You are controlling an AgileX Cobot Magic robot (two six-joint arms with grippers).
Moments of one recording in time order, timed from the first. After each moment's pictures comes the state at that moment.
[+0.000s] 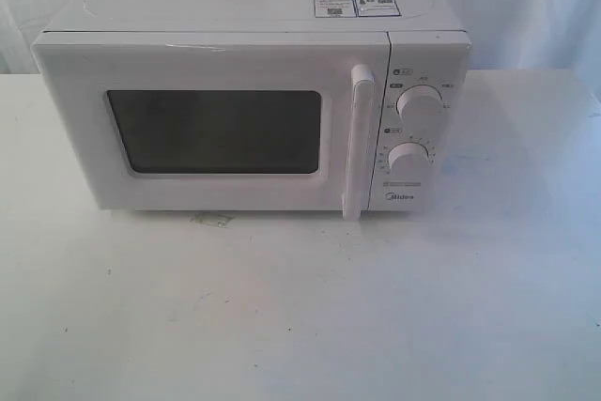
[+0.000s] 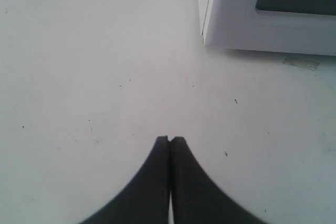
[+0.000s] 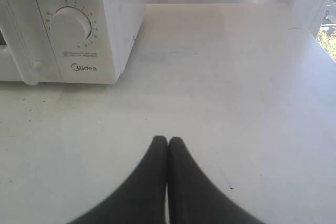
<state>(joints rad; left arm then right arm) -0.01 0.00 0.02 -0.15 0.44 0.06 -0.01 0.01 0.00 0.00 0.37 0.07</state>
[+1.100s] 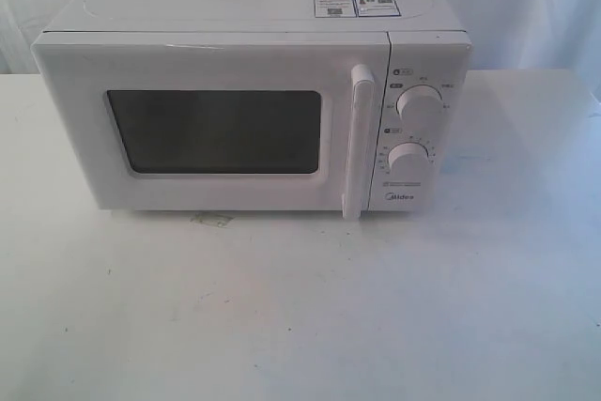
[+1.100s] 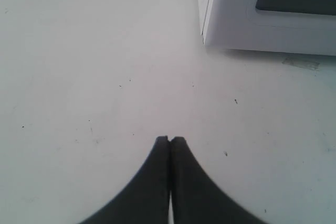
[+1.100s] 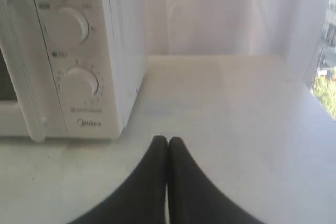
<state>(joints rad) -0.01 0.00 0.02 -0.15 0.44 0.06 -0.01 0.01 0.00 0.00 0.19 0.07</state>
